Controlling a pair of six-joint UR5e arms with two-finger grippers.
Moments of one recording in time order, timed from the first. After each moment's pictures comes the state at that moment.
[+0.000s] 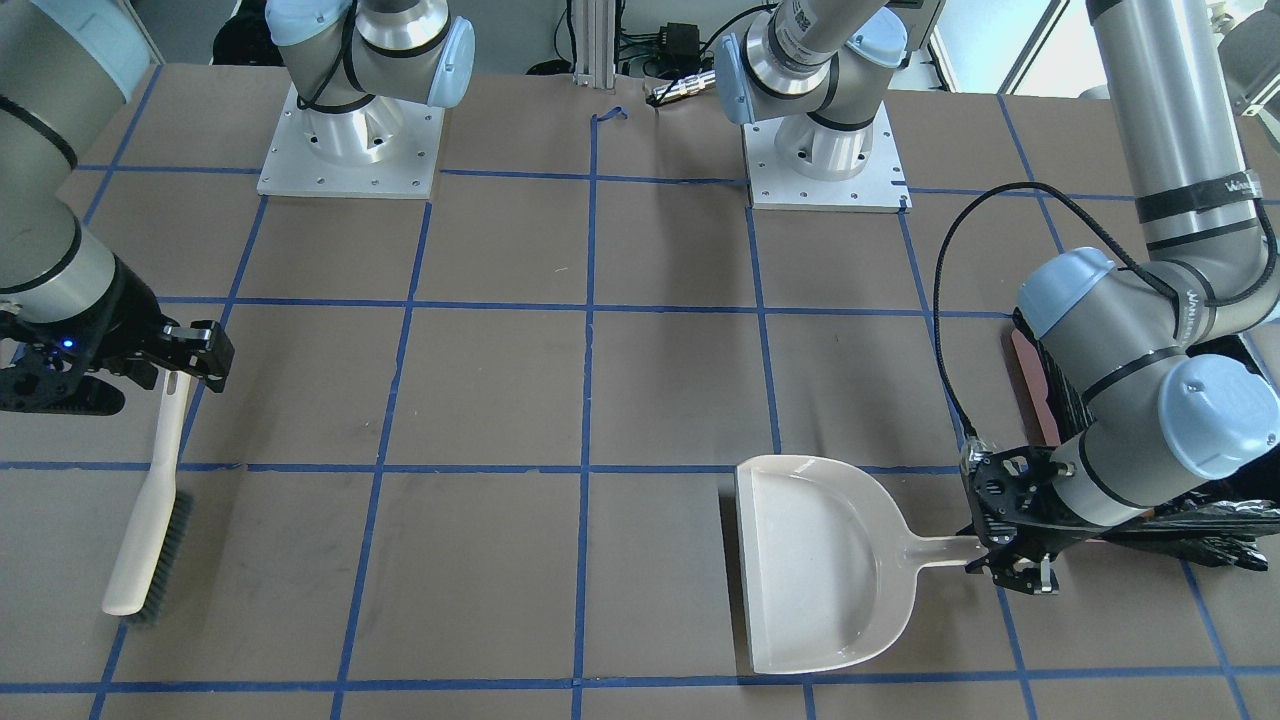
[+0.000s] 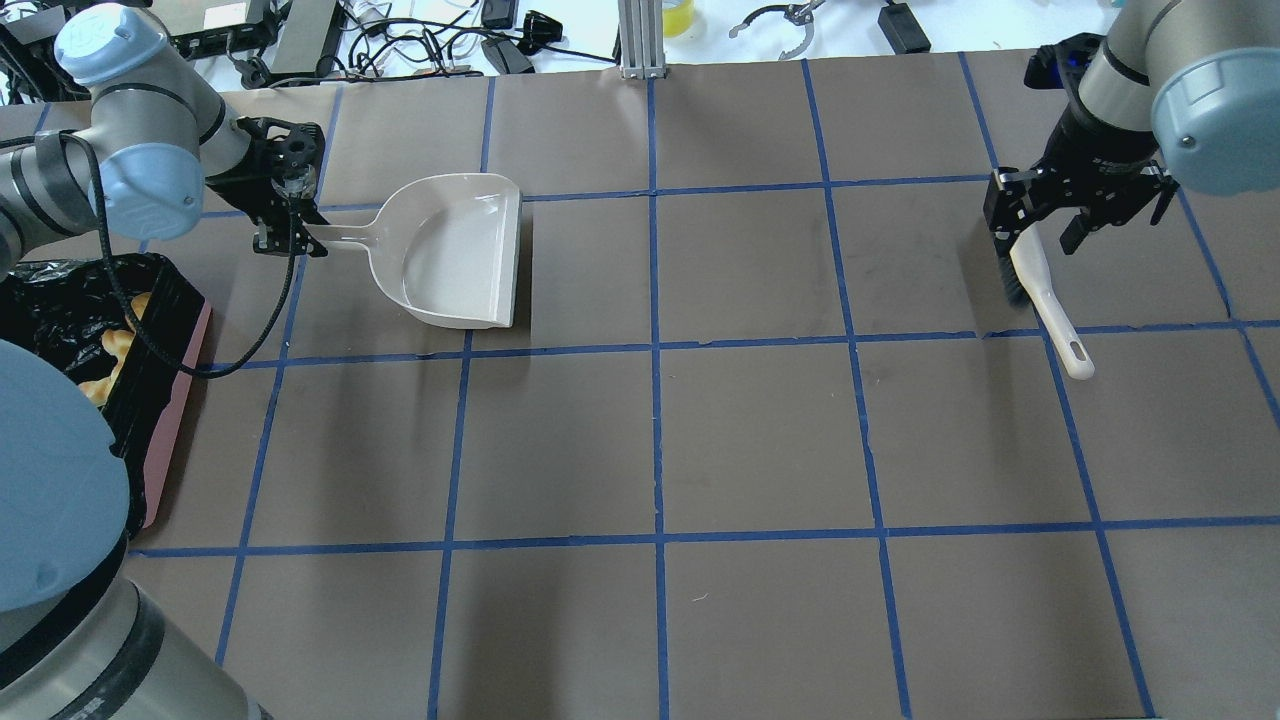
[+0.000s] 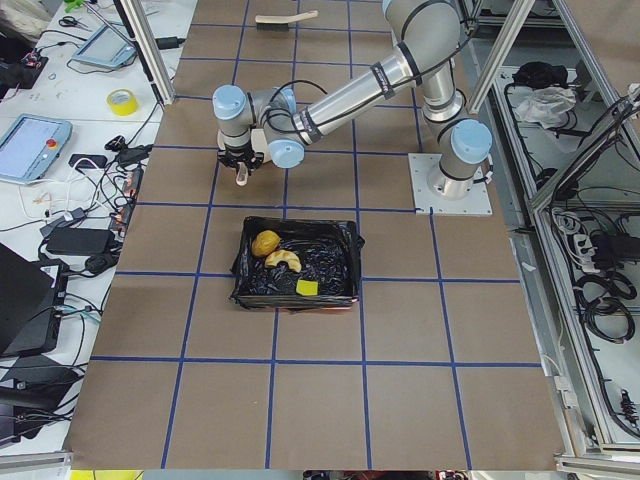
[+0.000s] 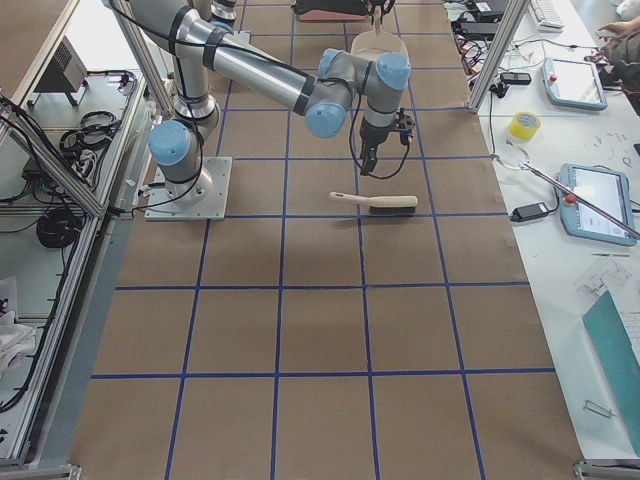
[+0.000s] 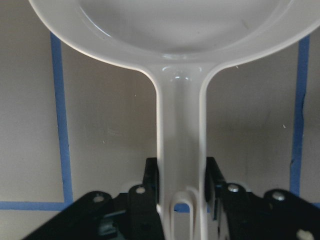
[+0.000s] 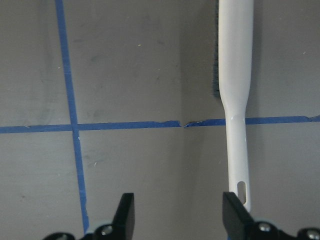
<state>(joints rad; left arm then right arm) -1.28 -2.08 -1.55 -1.05 1.46 1.87 1.37 -1.42 1.66 -1.77 -1.60 -0.18</state>
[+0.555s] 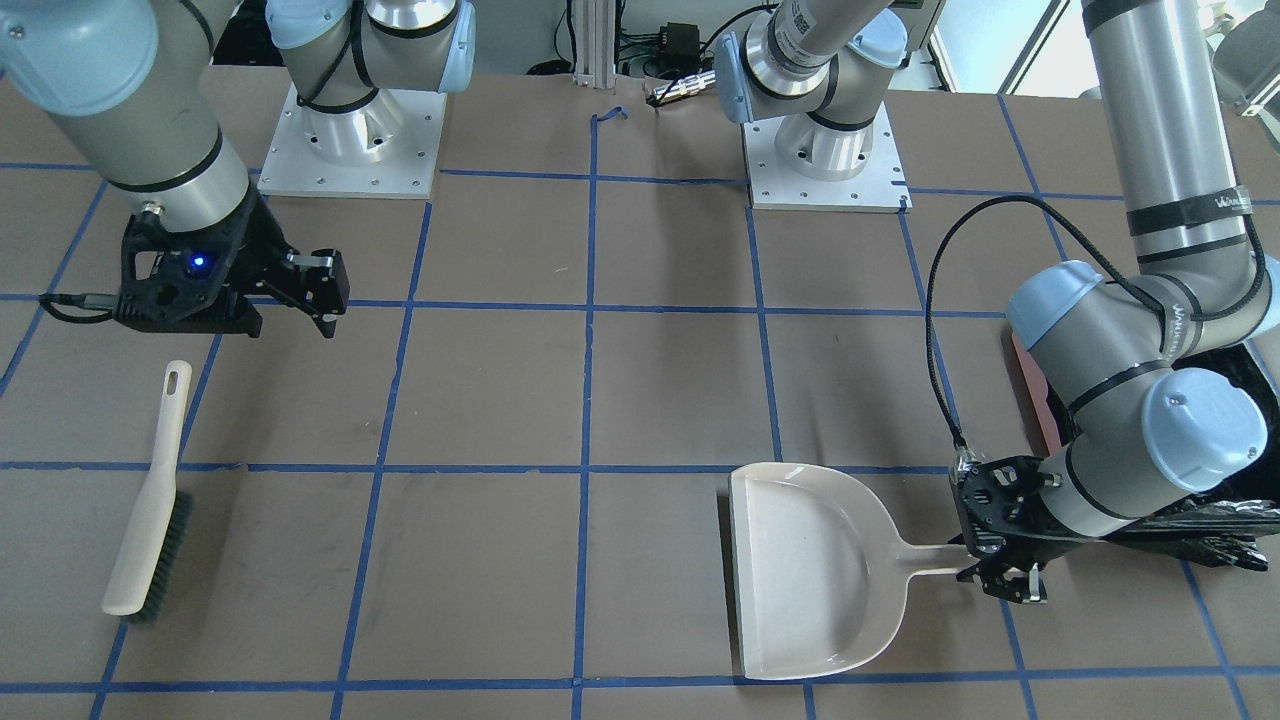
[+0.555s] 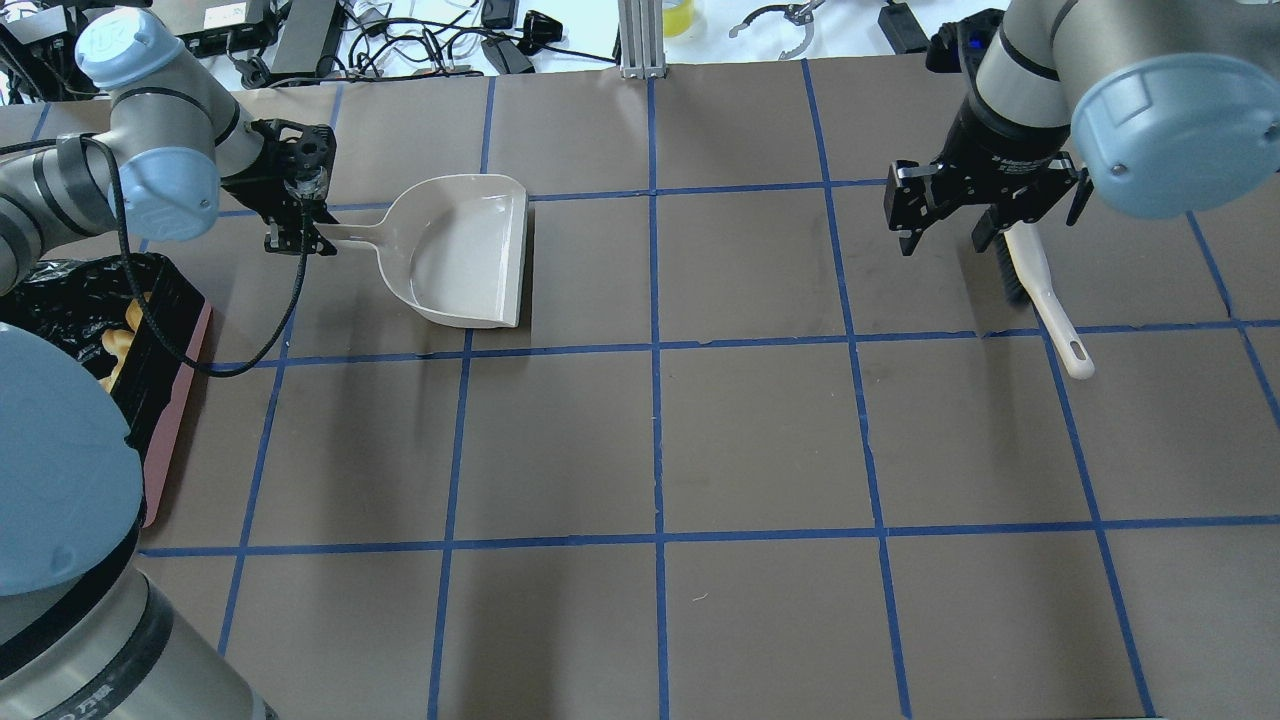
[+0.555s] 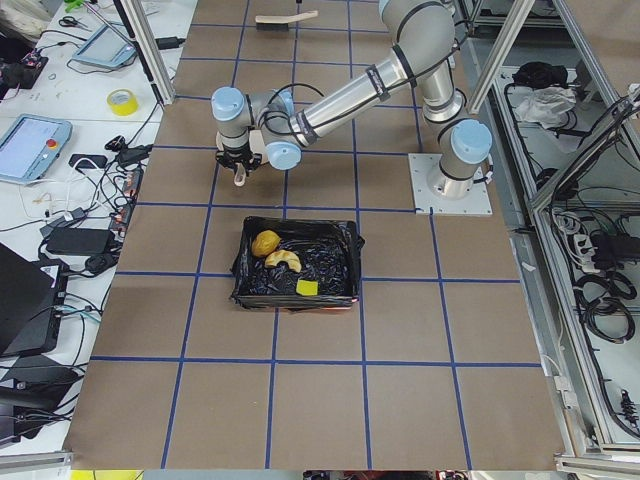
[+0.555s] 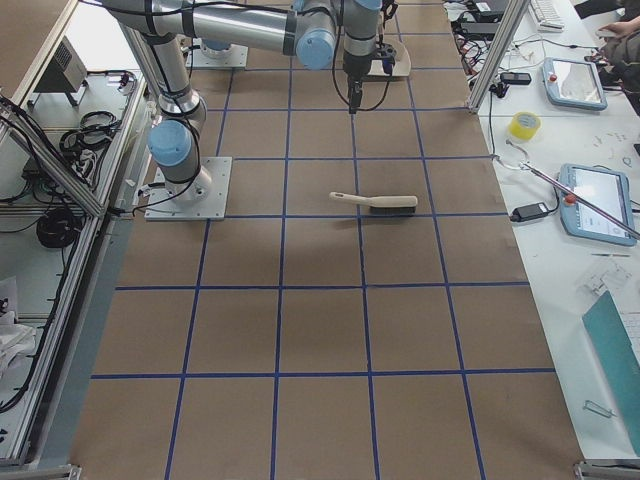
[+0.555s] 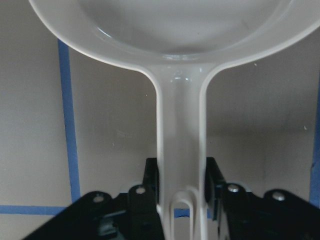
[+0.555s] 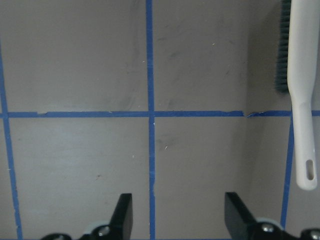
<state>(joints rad) -1.29 -2.10 -1.55 -1.03 1.46 1.87 1.54 -1.52 1.66 -1.70 -1.57 -0.04</state>
